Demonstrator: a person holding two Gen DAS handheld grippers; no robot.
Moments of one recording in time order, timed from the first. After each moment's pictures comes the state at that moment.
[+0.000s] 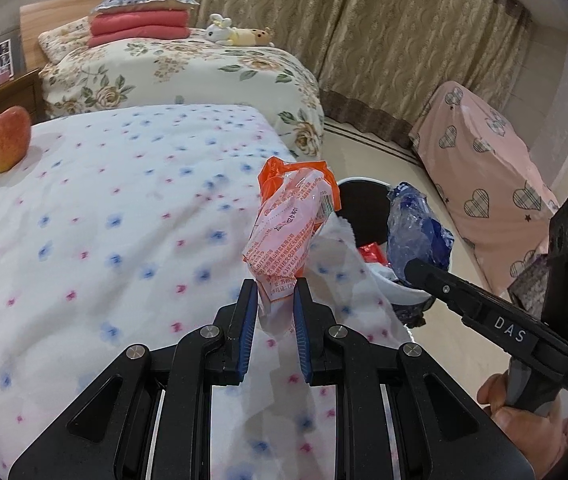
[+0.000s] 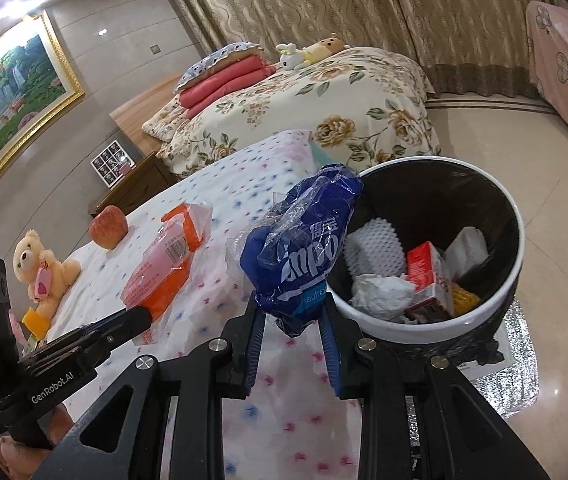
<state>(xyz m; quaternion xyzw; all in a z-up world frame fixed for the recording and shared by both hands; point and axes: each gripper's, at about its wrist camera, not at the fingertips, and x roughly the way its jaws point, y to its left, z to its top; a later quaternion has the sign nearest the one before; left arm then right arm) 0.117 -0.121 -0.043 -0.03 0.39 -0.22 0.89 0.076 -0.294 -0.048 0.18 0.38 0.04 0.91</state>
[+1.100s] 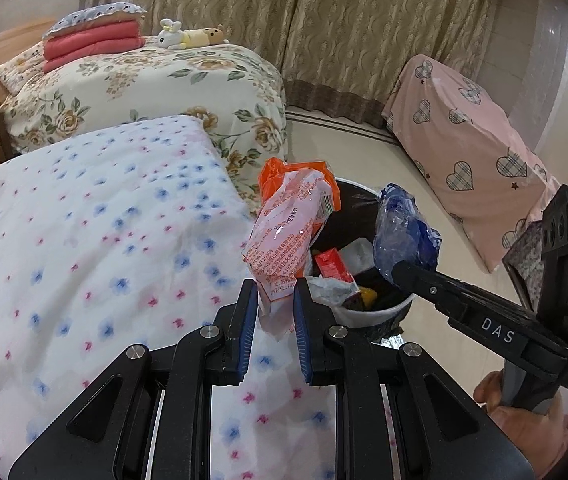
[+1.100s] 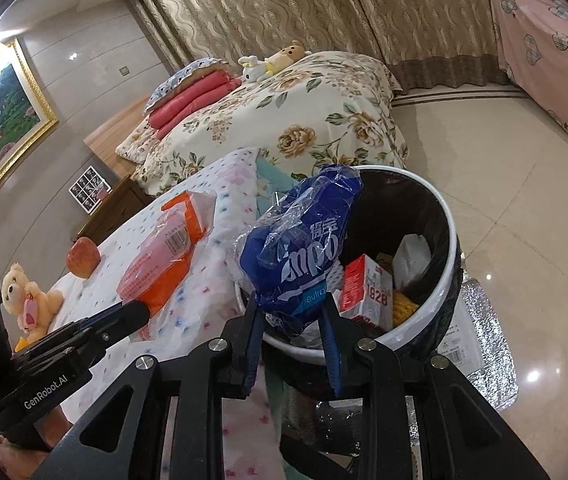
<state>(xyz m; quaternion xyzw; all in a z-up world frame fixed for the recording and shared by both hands) 0.134 -0.194 -0.034 0.02 0.39 -0.26 0.88 0.078 -0.353 -0.052 0.21 0.37 -0.01 0.91</state>
